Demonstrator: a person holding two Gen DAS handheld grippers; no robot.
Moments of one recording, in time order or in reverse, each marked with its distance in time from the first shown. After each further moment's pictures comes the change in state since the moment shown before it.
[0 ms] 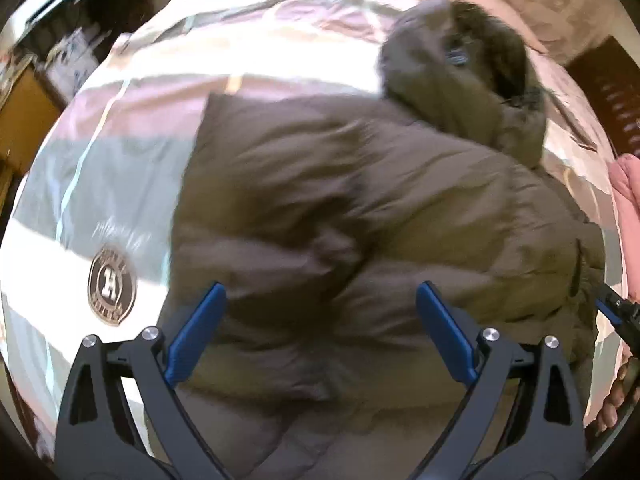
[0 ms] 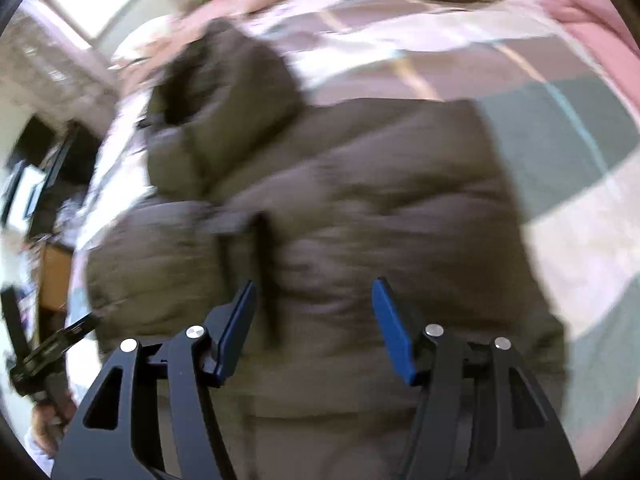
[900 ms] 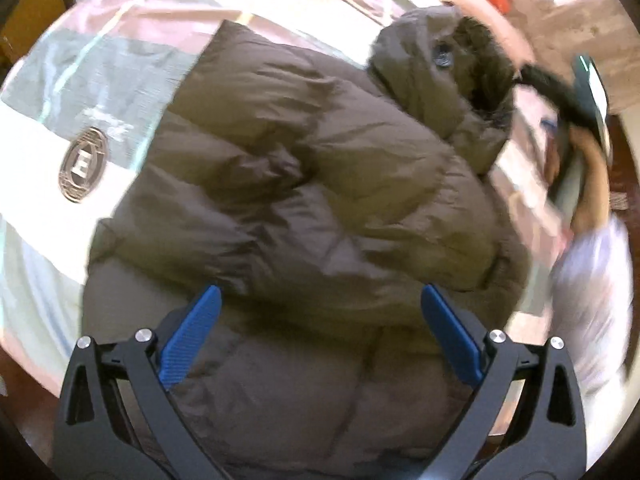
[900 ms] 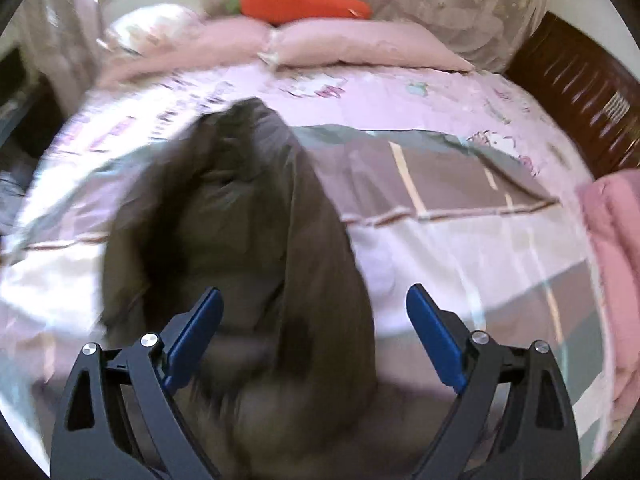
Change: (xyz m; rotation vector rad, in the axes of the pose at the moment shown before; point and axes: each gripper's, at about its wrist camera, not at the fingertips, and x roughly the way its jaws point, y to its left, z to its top) left arm -0.028 -0.009 -0.022 -0.282 0.174 -0.176; right arm 0.110 0.159 0.264 -0.277 -0.141 -0.392
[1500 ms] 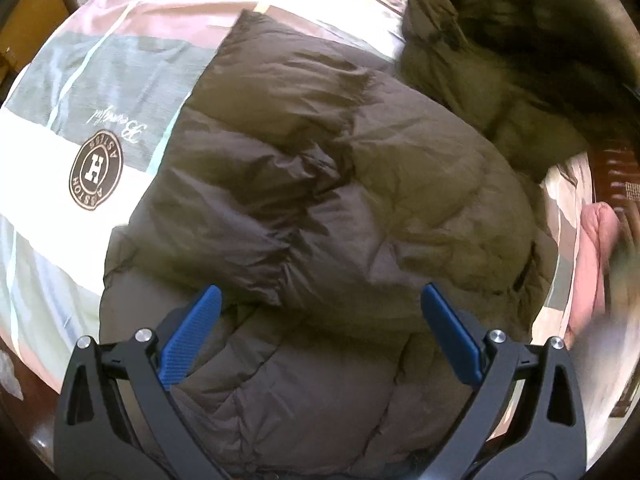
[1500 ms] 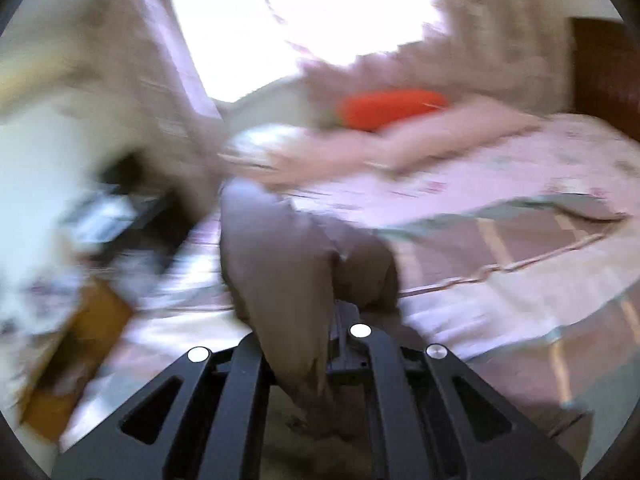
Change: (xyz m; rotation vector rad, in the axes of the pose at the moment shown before) left arm 0.013 0.014 0.006 -0.001 0.030 0.040; right arm -0.171 -0.067 -0.108 0.044 -0.450 0.669
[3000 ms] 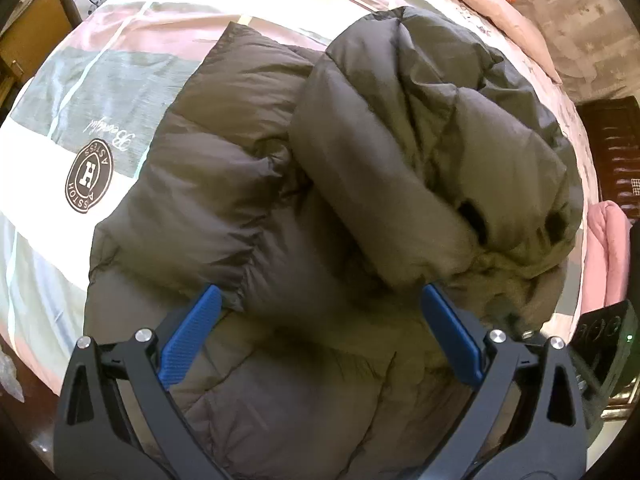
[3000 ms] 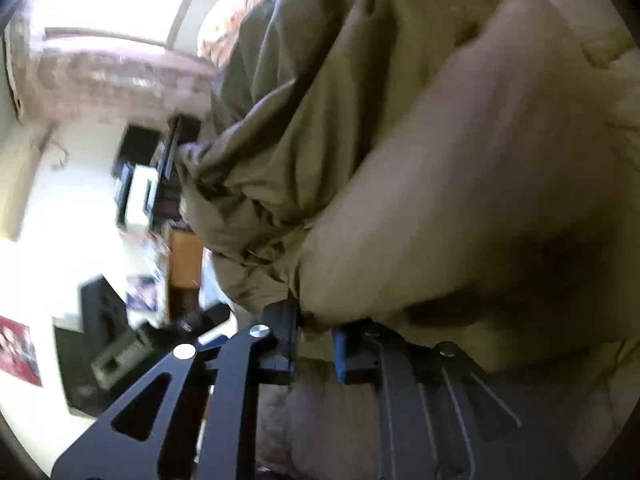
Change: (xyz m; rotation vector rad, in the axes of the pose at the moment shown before) left arm 0.005 -0.034 -0.018 0.031 -0.062 0.042; right arm -0.017 -0.032 -0.225 0.646 0.482 0.147
